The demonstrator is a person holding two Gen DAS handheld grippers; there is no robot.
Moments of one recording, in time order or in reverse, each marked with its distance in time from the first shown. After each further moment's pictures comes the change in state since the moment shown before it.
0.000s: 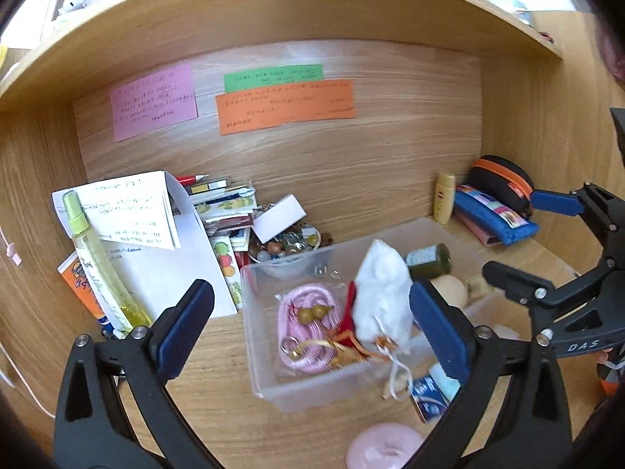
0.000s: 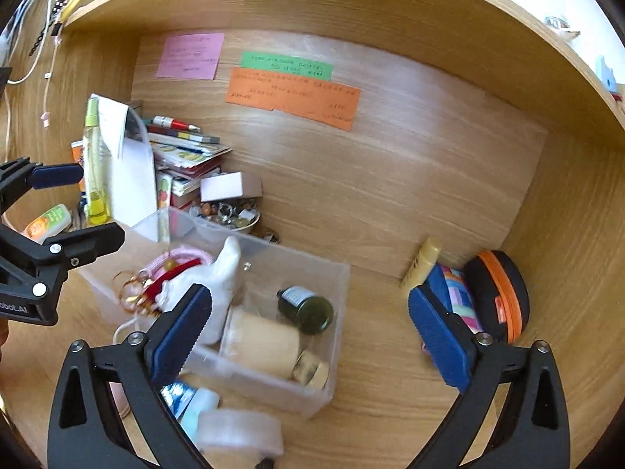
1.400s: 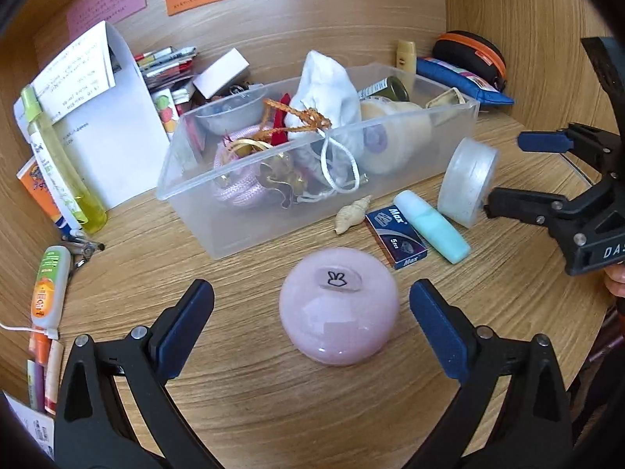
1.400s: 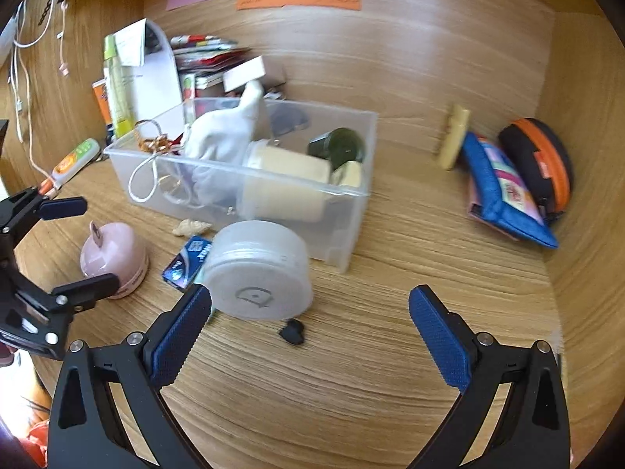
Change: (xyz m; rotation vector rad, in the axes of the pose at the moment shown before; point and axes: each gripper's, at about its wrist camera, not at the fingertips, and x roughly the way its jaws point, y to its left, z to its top) left arm 0.015 -0.041 -0.096 0.062 0.331 -0.082; right arm 0.014 -0.008 -0.087 0.088 0.254 0.183
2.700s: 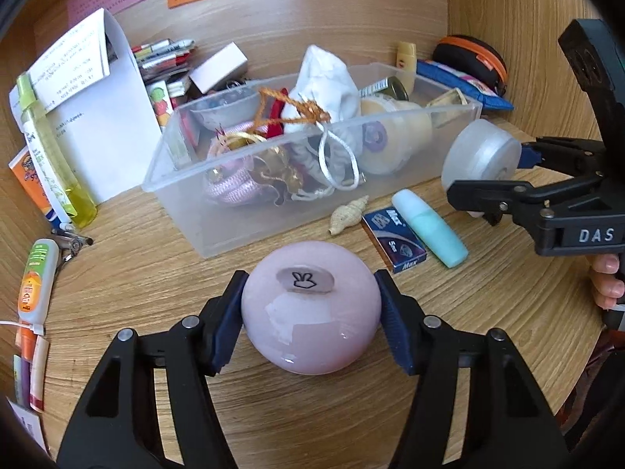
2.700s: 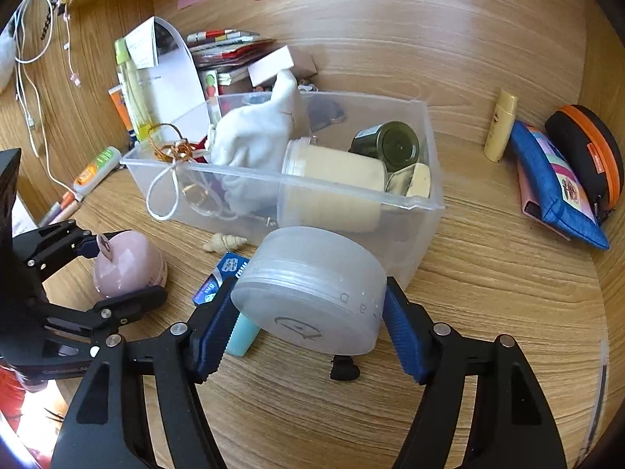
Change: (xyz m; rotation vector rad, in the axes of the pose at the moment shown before) left arm 0.005 0.002 -0.003 -0.033 -0.024 -0.014; right arm 0.021 0.010 0.004 0.057 0.008 0.128
